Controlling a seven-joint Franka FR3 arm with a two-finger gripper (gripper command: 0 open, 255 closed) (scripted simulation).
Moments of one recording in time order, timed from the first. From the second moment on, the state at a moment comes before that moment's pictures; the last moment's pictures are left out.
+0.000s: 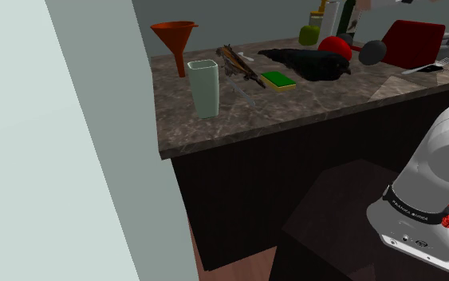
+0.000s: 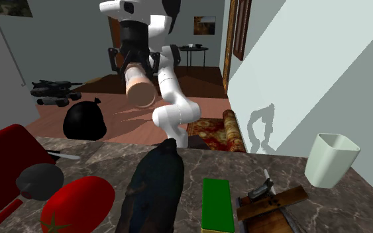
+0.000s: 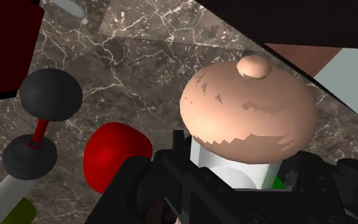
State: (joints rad) arm -0.04 -0.93 -0.30 -2.06 -0.32 1.38 -0.36
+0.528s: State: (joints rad) arm -0.04 -0.90 -0.46 -2.00 -0.41 1.41 -0.51
